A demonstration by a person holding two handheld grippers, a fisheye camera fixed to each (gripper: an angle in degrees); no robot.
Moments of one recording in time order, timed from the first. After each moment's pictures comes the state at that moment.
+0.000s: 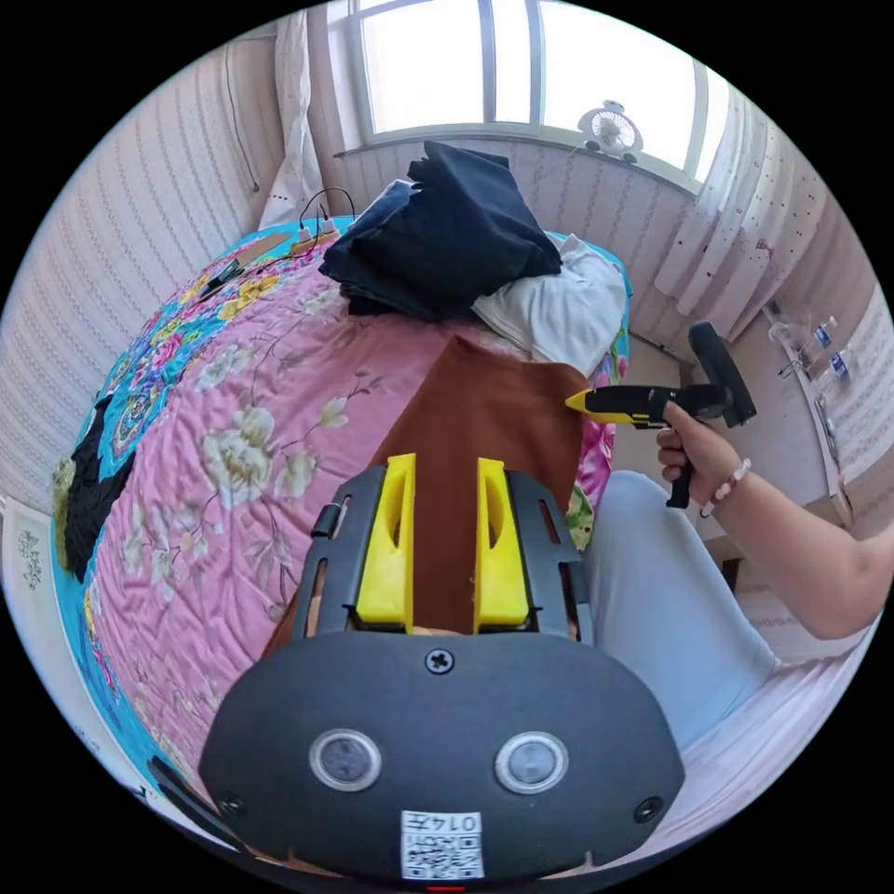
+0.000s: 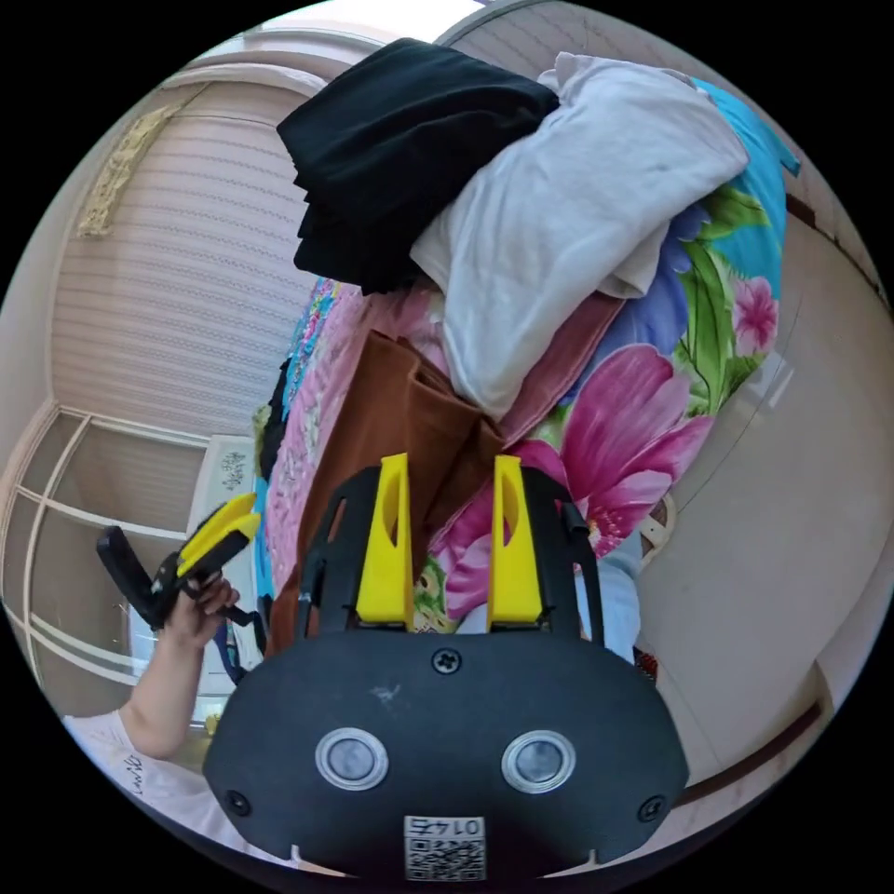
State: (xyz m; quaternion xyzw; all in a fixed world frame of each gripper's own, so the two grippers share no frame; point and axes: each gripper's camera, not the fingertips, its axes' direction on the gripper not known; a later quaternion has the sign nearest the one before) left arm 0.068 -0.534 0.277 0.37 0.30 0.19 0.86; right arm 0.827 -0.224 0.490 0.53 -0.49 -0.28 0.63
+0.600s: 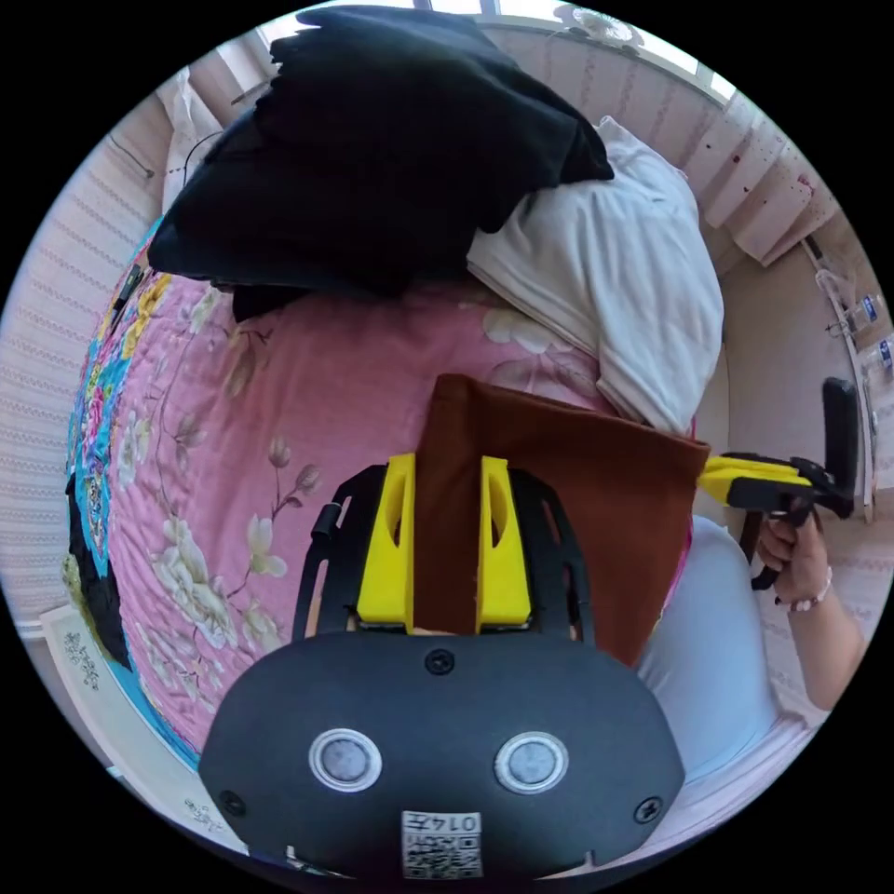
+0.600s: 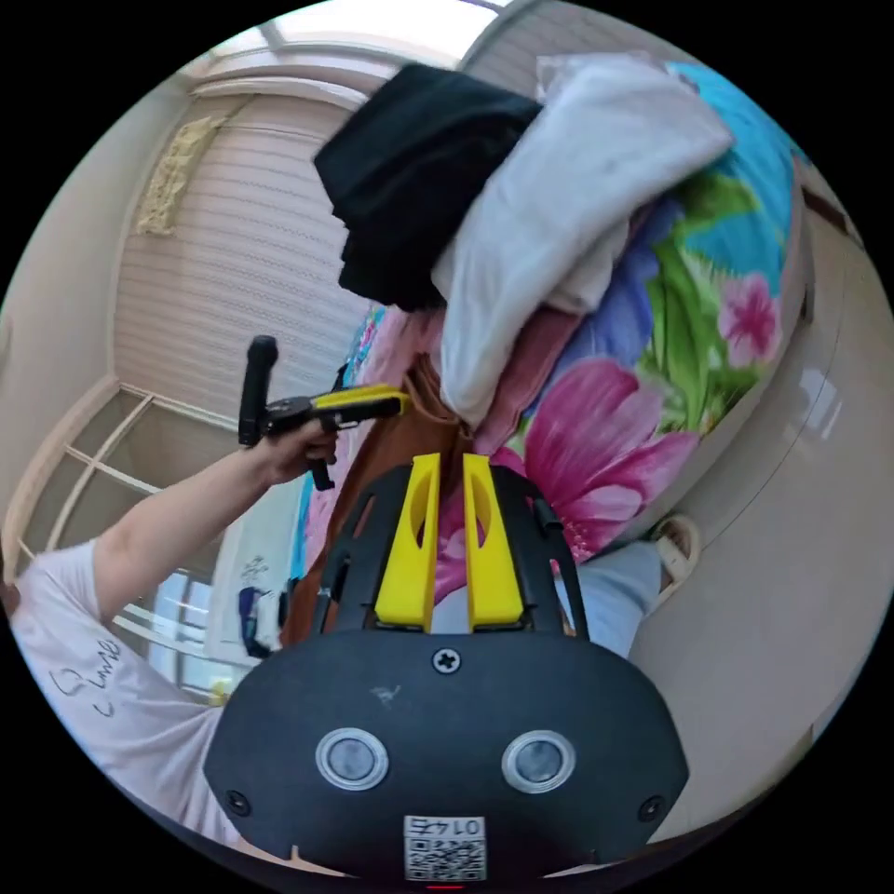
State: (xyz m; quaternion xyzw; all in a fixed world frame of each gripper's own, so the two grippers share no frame) left arm 0.199 -0.697 0.244 0.25 0.24 0.30 0.89; right arm 0.908 -0.228 0.503 0.56 -0.53 -0.34 0.54
